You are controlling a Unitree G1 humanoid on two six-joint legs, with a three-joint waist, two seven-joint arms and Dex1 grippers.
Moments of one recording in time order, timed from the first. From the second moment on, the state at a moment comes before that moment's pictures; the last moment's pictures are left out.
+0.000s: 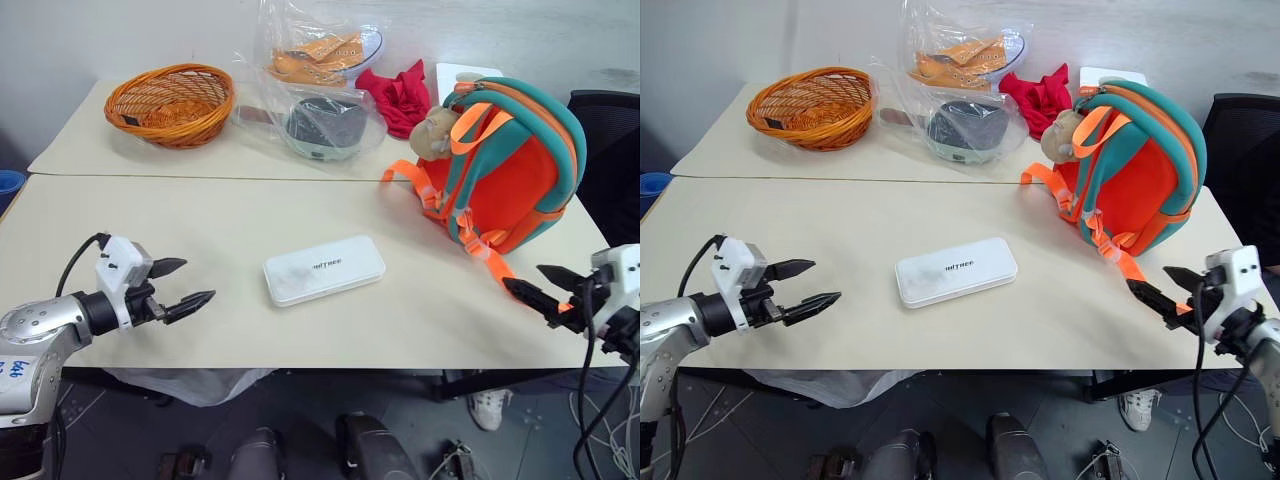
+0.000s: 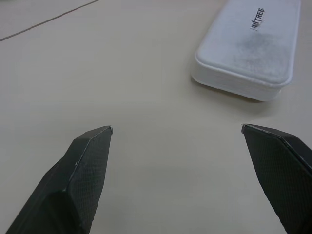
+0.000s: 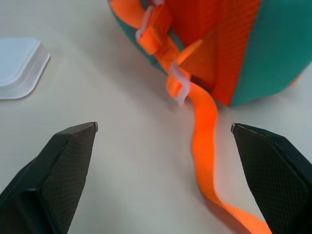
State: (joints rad) left arm -0.05 0.83 0.30 -0.24 -0.43 0.50 -0.83; right arm -0.05 -0.78 -0.44 -0.08 0.56 0.58 0.79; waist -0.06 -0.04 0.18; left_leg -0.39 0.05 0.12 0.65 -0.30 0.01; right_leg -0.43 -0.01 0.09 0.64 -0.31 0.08
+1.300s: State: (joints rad) left arm -0.48 0.60 -0.12 0.18 -0.14 0.32 -0.79; right arm -0.35 -0.51 0.07 -0.20 0.25 0.70 0.68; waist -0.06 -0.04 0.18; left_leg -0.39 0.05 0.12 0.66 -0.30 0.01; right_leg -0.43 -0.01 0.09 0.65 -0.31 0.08
